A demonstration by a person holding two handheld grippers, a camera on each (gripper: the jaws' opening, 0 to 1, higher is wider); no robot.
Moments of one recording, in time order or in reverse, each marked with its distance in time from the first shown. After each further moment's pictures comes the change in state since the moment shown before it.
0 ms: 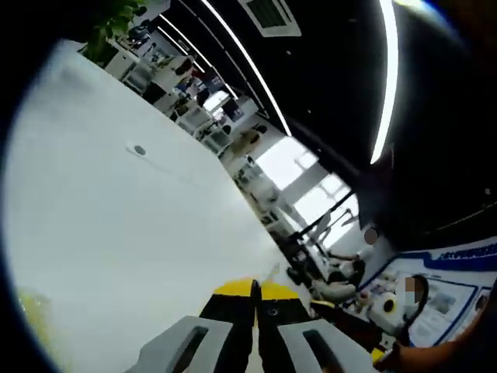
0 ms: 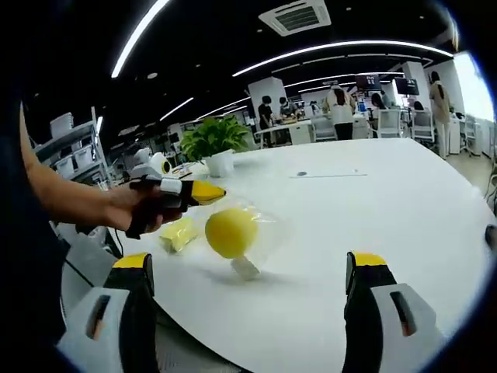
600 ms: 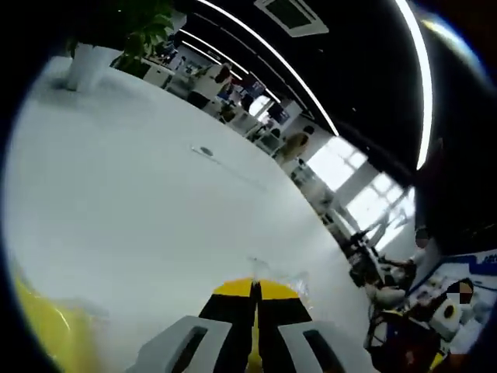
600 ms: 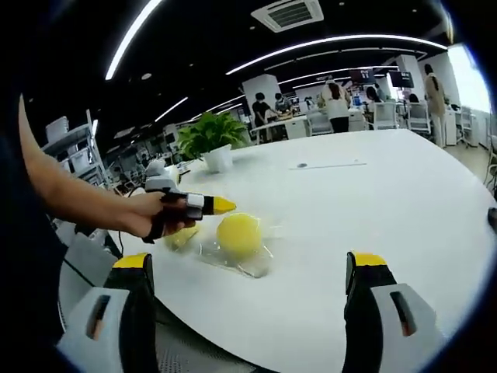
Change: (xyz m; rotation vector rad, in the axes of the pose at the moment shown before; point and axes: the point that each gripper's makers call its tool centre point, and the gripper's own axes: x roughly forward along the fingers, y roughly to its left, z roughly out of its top) left arm -0.005 0.095 -0.015 -0.068 -0.010 0.269; right arm 0.007 0.015 -0.016 0.032 0.004 -0.012
